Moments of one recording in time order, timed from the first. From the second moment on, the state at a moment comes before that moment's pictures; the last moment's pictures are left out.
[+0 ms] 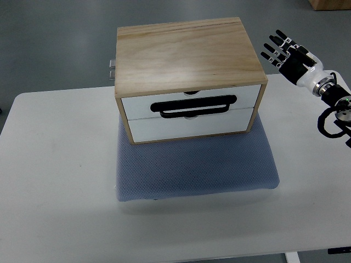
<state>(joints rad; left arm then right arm) 0.03 0.00 0.14 -0.13 0.10 -0.08 -0.04 0.90 -0.38 0.45 0.48 0.45 0.51 0.13</state>
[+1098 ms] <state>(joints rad) 0.02 0.00 0.14 -0.12 0.10 -0.07 -0.04 0.90 -0.40 0.43 0.48 0.43 0.51 0.13</state>
